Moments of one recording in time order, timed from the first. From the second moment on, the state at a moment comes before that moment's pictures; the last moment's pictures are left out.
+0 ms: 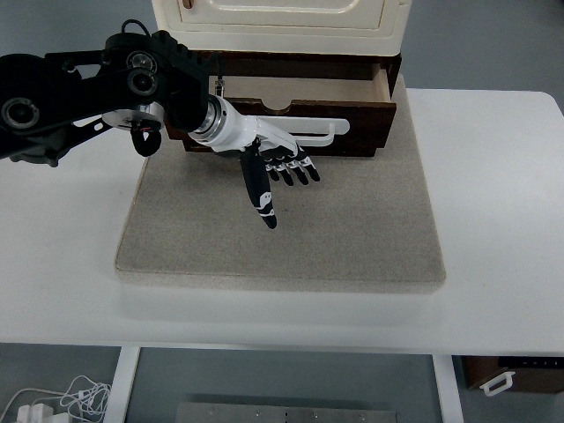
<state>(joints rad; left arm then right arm) -1.43 0.43 -0.15 -1.29 0.57 -0.49 0.55 -0.01 0.00 0.00 0.18 -0.04 0.07 0.03</state>
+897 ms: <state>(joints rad) -1.41 0.39 -0.24 -1.10 0.61 -0.48 0.55 -0.01 0.00 0.00 0.18 -0.04 0.07 0.03</state>
